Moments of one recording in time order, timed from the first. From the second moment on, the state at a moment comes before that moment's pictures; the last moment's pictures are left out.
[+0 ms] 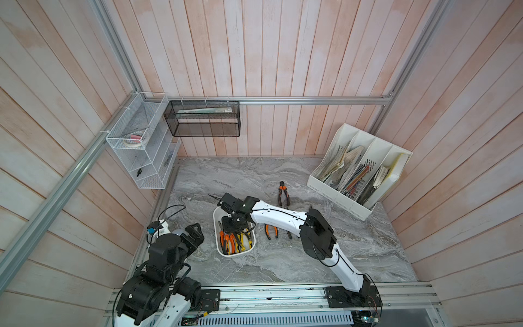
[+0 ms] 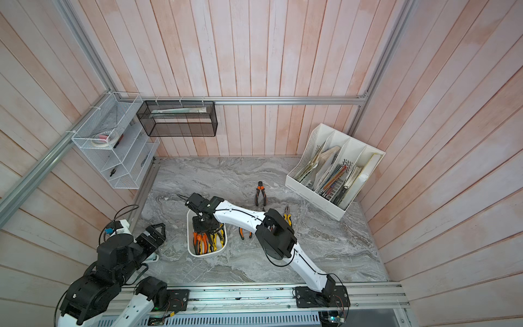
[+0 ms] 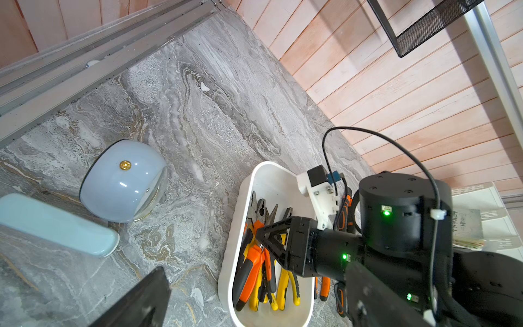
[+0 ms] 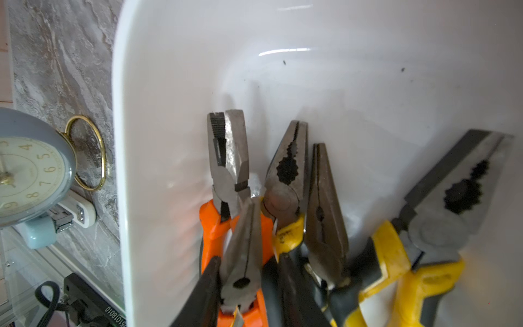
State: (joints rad) left arm -0.35 0.34 0.82 -1.07 -0.27 -0.91; right arm 1.10 2.34 2.03 -0.83 -0.13 0.75
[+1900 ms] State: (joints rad) left arm -0.35 0.41 0.81 -1.06 -0.25 -0.87; right arm 0.65 2.23 2.25 -0.98 0.04 0.59
